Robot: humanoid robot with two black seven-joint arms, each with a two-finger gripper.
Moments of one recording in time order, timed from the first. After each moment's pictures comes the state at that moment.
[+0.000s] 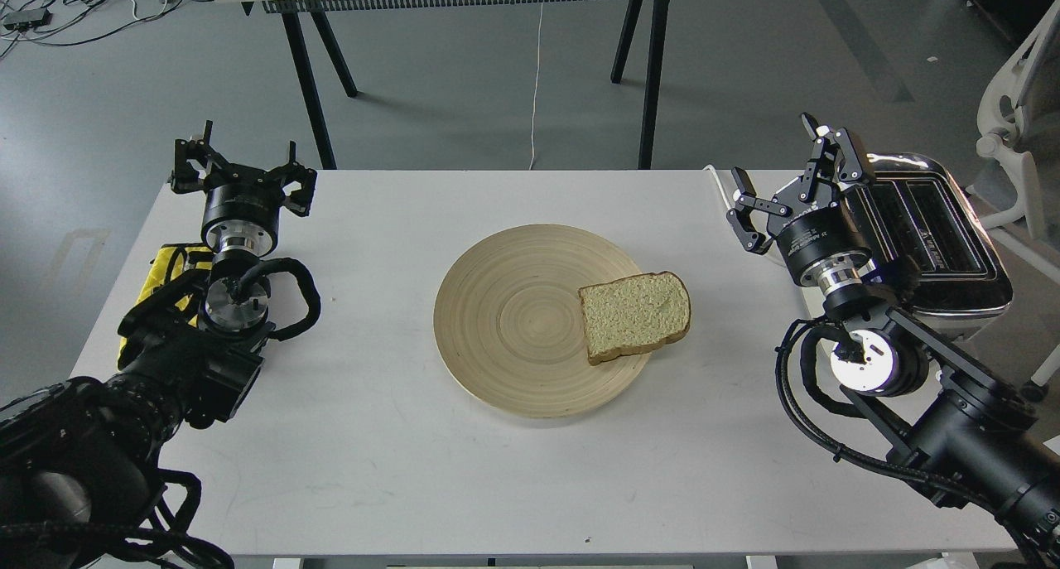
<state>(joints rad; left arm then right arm) -0.82 0.07 -0.58 -0.23 -0.67 -0.49 -0.43 0.50 -0.31 0.82 1.00 -0.15 0.15 0.49</state>
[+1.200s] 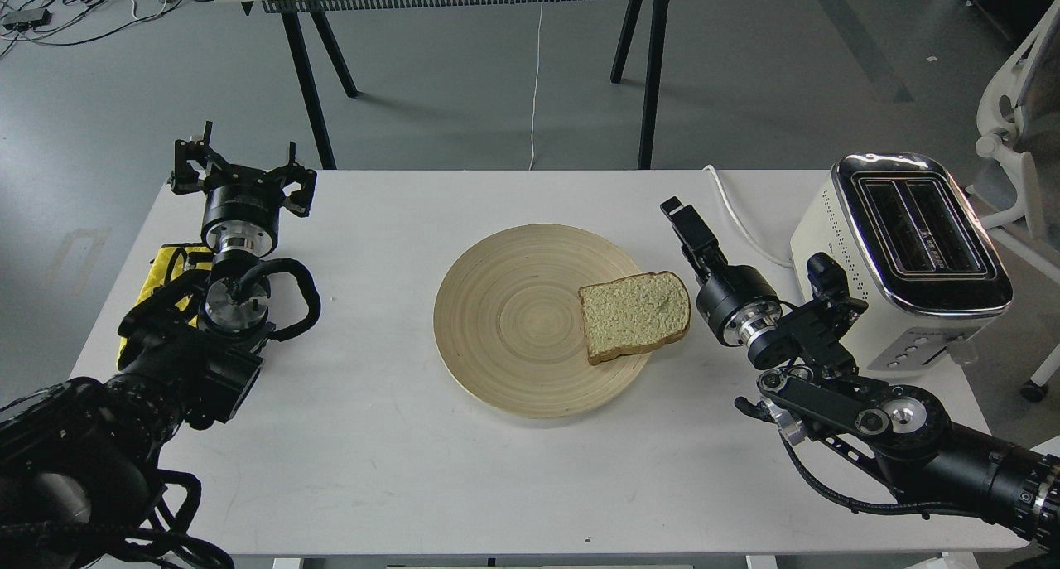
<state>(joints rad) -0.82 0.07 -0.58 -0.23 -0.67 -0.49 -0.43 0.64 -0.31 0.26 1.07 -0.84 -0.49 0.22</state>
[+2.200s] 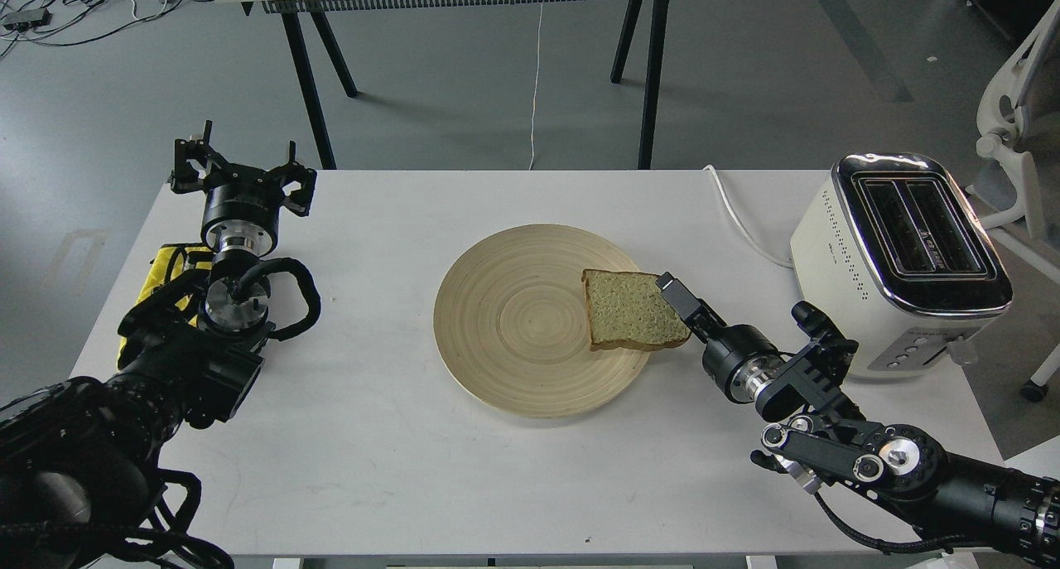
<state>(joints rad) -0.82 0.07 -0.58 -0.23 -0.67 -0.49 -0.43 0.61 -0.33 0.14 1.03 -0.86 -0.49 0.17</state>
